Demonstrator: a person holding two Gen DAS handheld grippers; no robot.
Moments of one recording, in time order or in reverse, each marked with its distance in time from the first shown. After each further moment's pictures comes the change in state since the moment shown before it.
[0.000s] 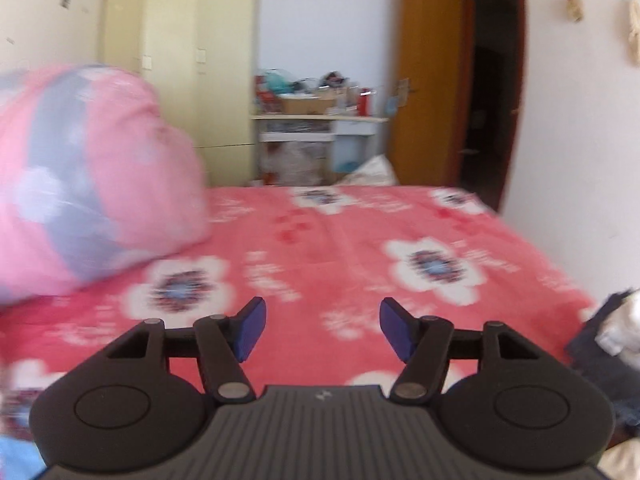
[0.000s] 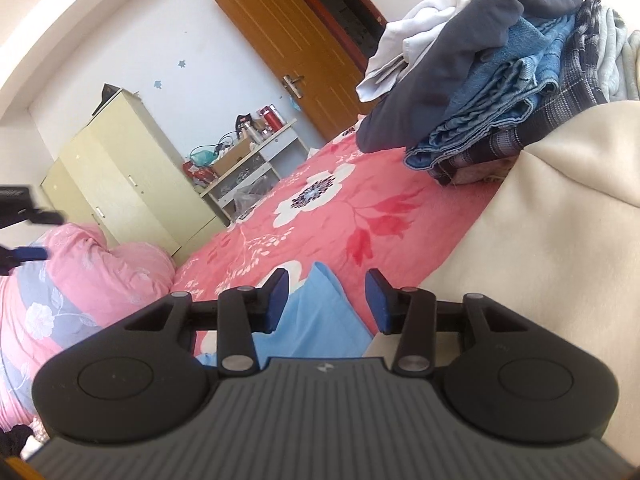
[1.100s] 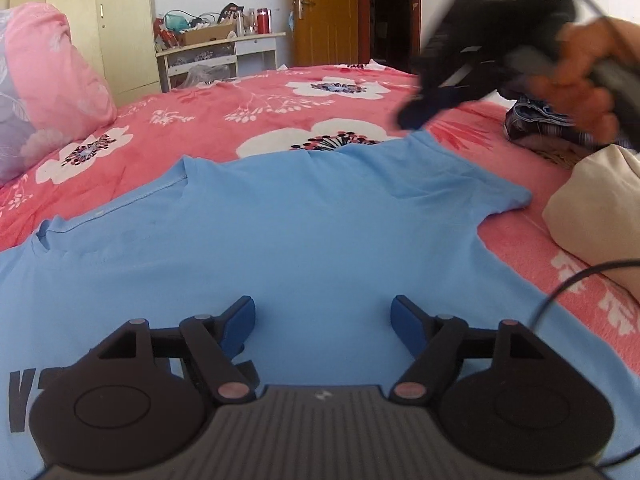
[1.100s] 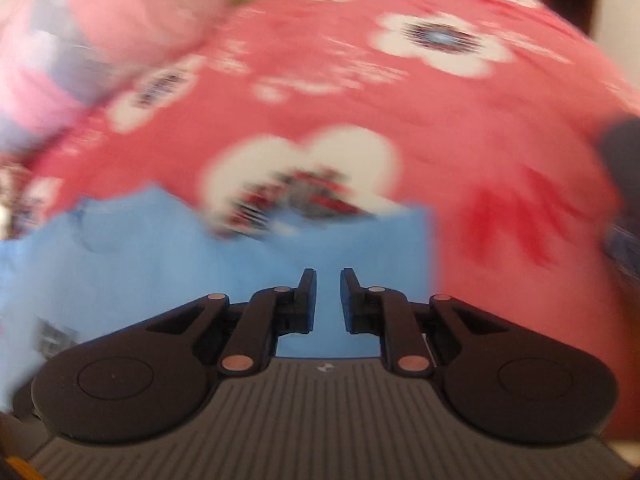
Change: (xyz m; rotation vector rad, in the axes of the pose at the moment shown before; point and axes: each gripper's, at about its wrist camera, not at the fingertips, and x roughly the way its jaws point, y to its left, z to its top) left arm 0.018 -0.049 -0.274 0.202 0.122 -0.246; right arm 0.170 0.119 0.027 -0.581 0.754 0.094
